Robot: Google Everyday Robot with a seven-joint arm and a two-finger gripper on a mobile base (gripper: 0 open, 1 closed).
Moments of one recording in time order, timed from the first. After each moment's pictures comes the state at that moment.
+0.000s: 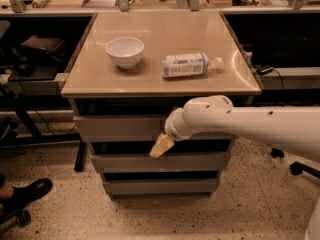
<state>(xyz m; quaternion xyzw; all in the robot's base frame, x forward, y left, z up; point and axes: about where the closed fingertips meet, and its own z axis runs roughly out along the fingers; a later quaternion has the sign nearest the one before) 0.613 -0.015 0.625 -0.54 0.78 0.07 0.31</state>
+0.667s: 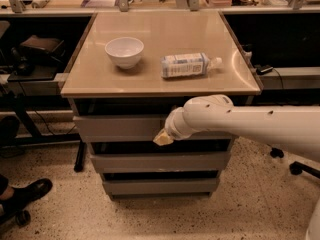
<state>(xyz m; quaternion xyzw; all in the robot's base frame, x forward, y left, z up) 0.613 -0.015 0.625 -0.54 0.78 0.07 0.31</state>
